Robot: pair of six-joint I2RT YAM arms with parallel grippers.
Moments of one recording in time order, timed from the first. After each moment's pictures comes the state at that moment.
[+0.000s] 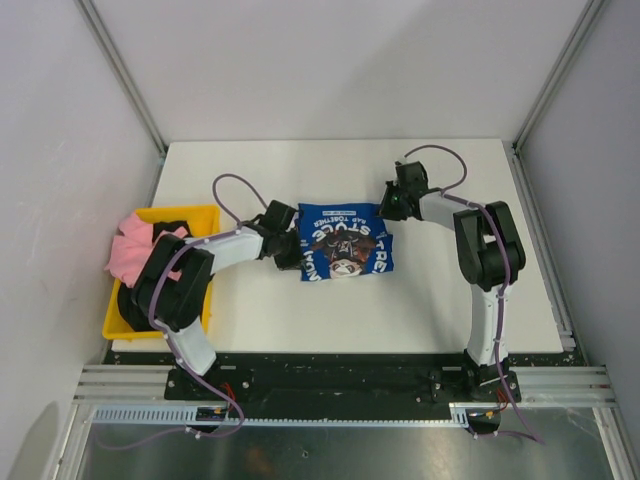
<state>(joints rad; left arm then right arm) -0.48 1.75 0.98 -0.31 0.14 -0.70 0.29 2.09 1.39 -0.12 -0.15 0.50</state>
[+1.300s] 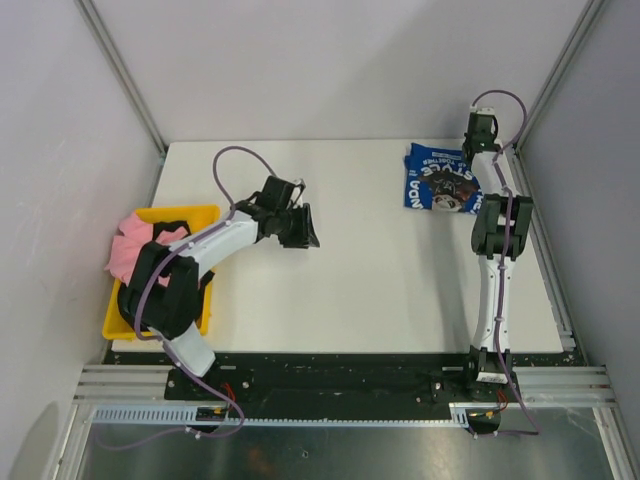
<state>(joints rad) -0.48 1.67 1.17 -0.43 0.25 -0.51 -0.08 2.60 2.36 -0.39 0.38 -0.12</state>
